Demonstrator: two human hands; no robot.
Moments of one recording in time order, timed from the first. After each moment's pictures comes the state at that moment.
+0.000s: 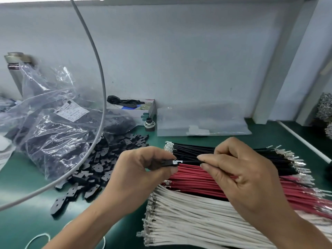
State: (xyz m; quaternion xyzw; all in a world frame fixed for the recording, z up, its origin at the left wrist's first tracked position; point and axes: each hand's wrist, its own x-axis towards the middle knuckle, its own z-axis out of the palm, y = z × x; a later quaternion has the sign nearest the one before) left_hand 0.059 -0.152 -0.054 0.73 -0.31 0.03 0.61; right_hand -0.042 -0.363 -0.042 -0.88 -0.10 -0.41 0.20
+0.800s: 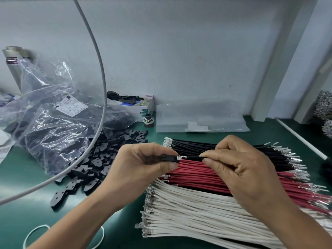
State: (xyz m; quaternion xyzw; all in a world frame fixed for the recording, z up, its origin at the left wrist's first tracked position) left_hand 0.055 -0.151 -0.048 0.66 -0.31 -0.08 0.68; right_hand -0.044 -0.371 -0.043 -0.90 -0.06 -0.34 0.27
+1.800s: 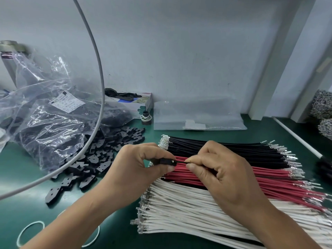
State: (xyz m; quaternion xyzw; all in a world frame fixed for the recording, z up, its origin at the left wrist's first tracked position) left_hand 0.053 -0.151 -0.049 0.78 -0.36 0.05 0.51; right_hand -0.041 -0.351 -0.049 -0.91 -0.08 -0.31 0.27
